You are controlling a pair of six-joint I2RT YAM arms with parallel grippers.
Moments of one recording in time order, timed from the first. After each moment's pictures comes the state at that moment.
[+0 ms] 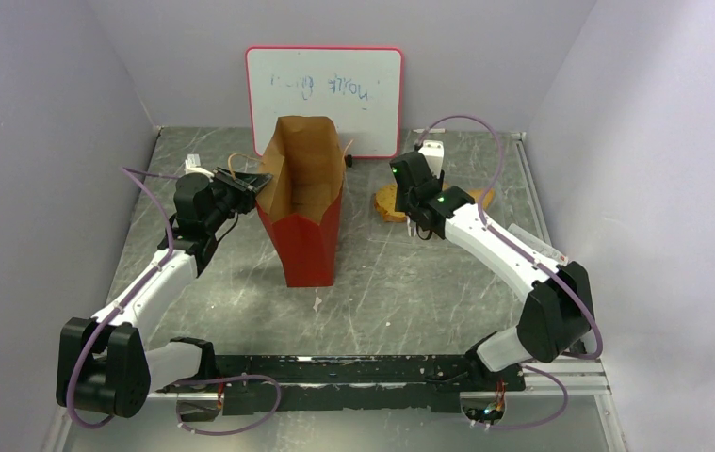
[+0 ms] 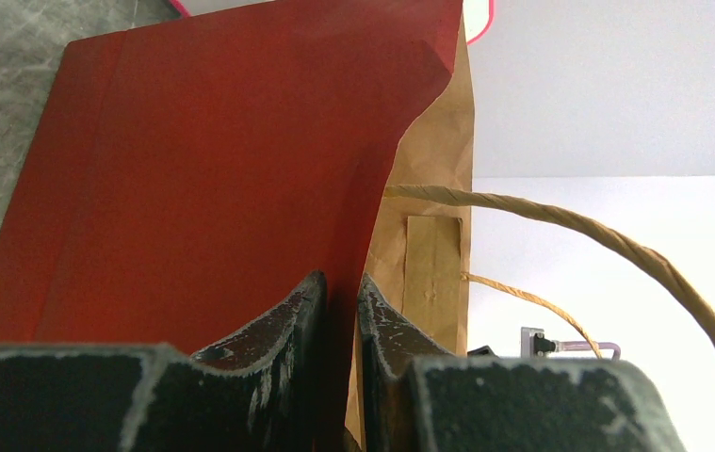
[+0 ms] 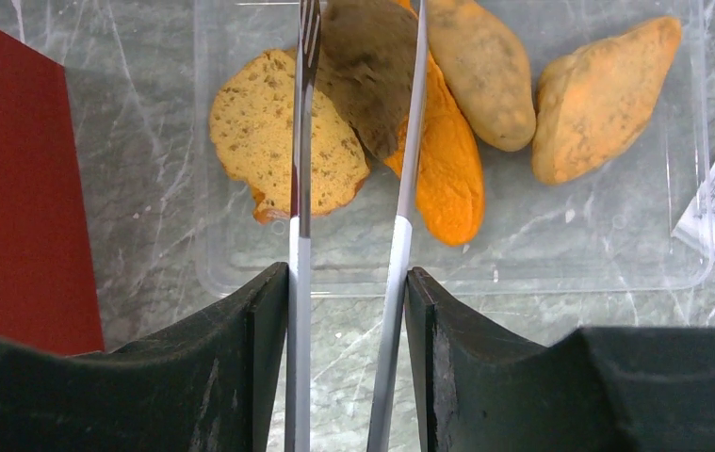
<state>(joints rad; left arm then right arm) -0.17 1.17 0.68 0.29 0.19 -1.29 0.58 1.46 1.20 -0.54 0.55 0.46</state>
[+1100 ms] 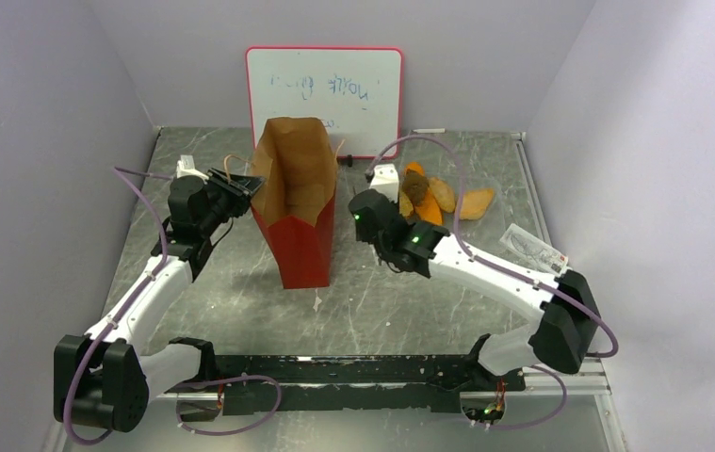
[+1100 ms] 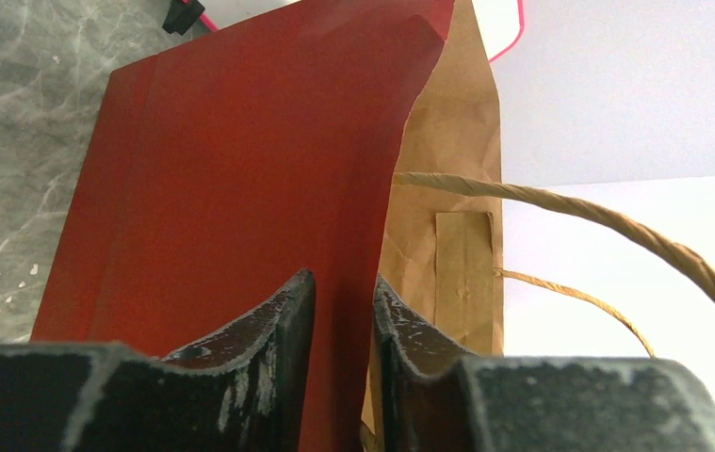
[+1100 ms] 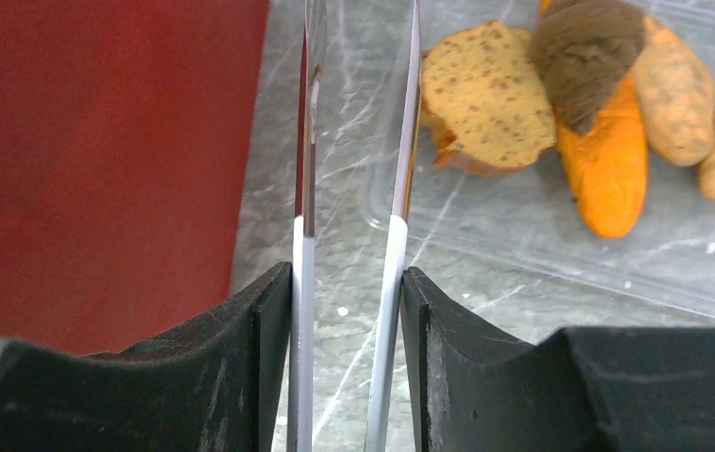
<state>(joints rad) -0.16 1.09 0.68 0.19 0.14 -1.17 0.90 1.38 1.12 -0.42 0.62 0.47</state>
